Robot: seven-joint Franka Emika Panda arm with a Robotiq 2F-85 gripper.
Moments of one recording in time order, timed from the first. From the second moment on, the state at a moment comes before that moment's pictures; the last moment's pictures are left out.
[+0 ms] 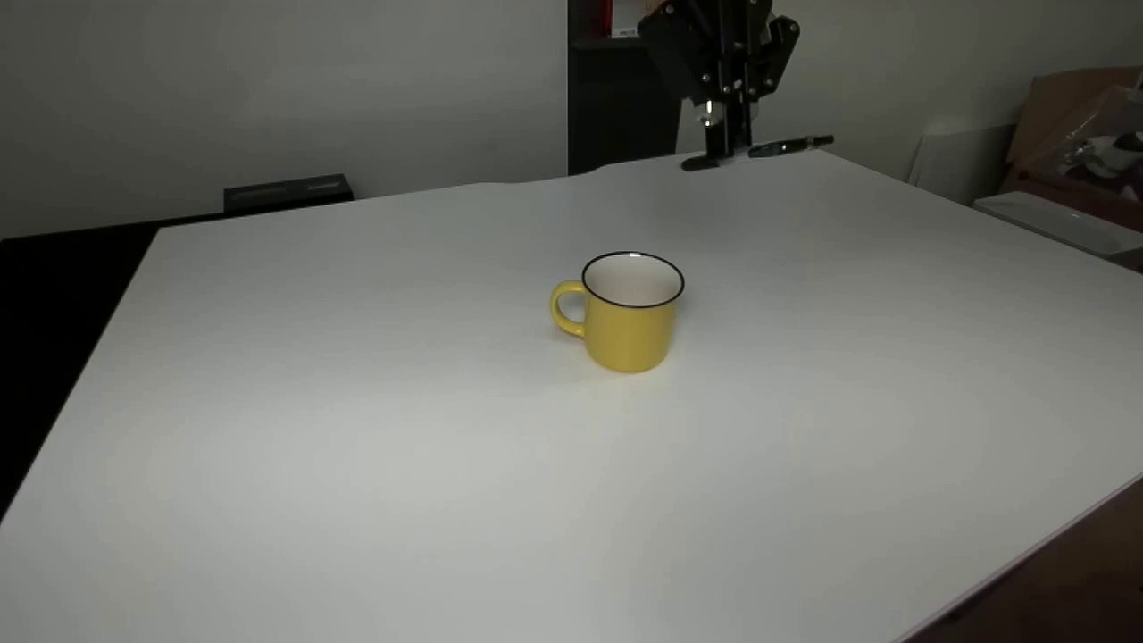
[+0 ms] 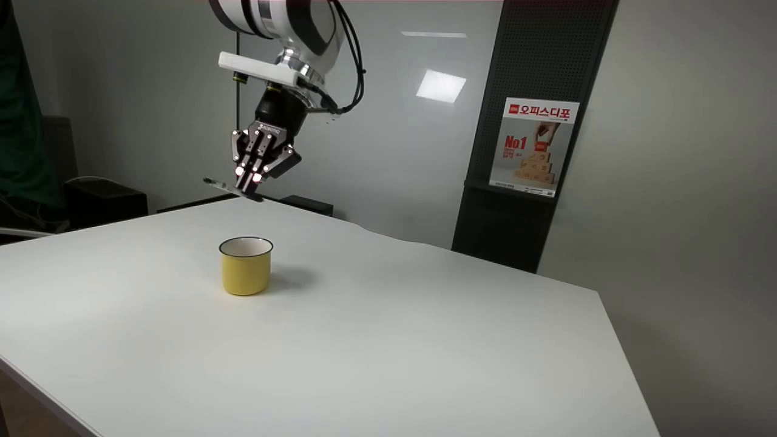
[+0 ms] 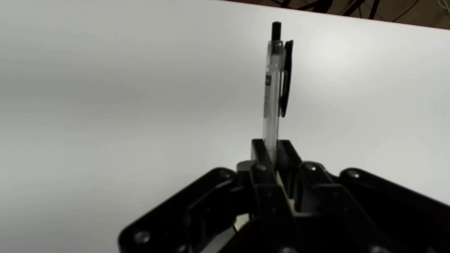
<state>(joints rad) 0.04 0.46 0.07 -1.74 0.13 1.74 0.02</state>
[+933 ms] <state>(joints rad) 0.06 0.73 0.05 -1.50 0.22 1.61 0.14</state>
